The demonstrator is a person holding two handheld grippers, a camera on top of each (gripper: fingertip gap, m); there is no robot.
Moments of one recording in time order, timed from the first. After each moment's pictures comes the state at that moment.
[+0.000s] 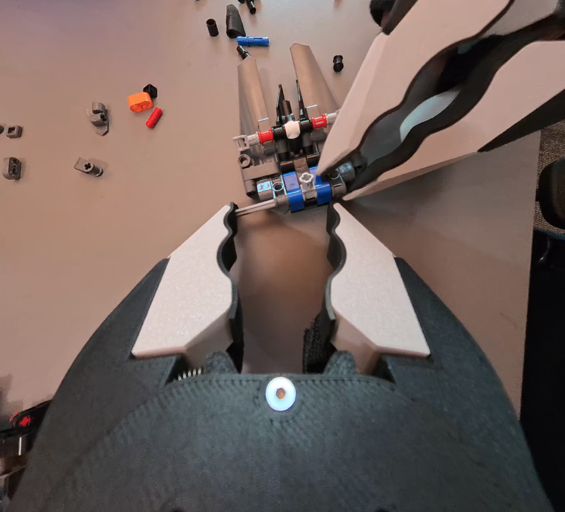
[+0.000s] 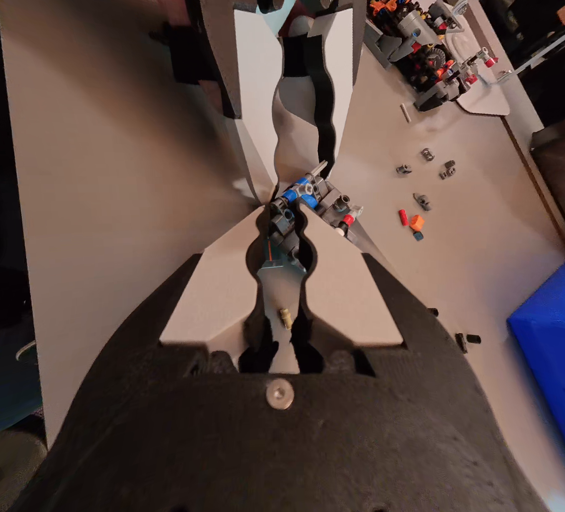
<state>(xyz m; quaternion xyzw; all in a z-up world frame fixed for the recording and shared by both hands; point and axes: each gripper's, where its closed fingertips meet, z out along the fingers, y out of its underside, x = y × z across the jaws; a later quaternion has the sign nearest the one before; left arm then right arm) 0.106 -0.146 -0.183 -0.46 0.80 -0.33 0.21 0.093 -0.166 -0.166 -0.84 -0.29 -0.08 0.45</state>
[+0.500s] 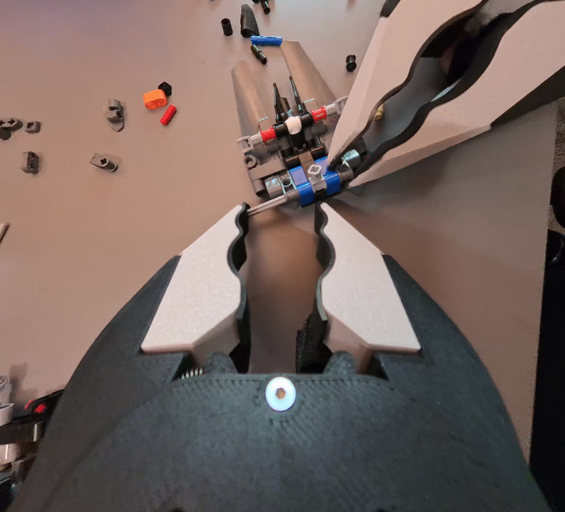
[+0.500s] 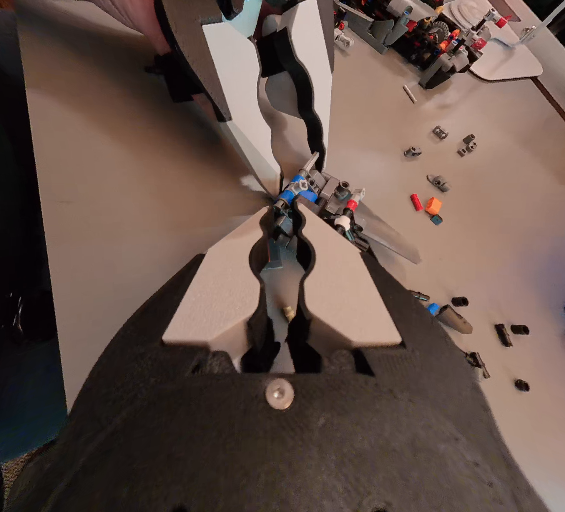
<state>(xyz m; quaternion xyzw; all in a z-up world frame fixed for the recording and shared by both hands) 0.108 -0.139 -0.182 -0.47 0.79 -0.32 0.22 0.098 -0.166 -0.163 -0.85 -0.23 -0.02 0.46</state>
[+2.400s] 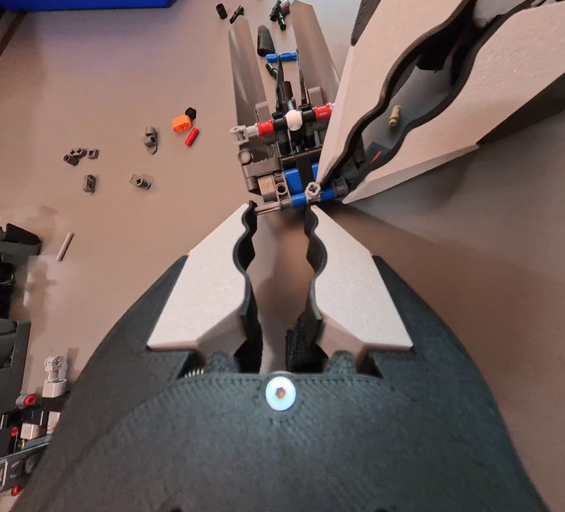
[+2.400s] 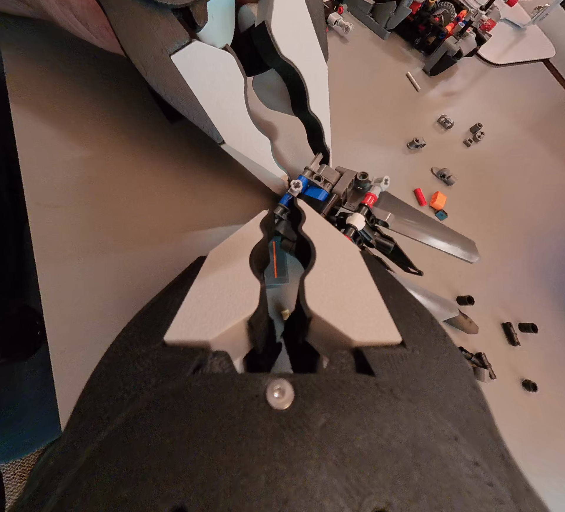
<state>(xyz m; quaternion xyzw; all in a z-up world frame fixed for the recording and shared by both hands) 0.117 -0.139 -0.178 -0.46 0.79 -0.27 0.30 0.100 -0.162 -0.169 -0.86 -0.22 -0.01 0.45</state>
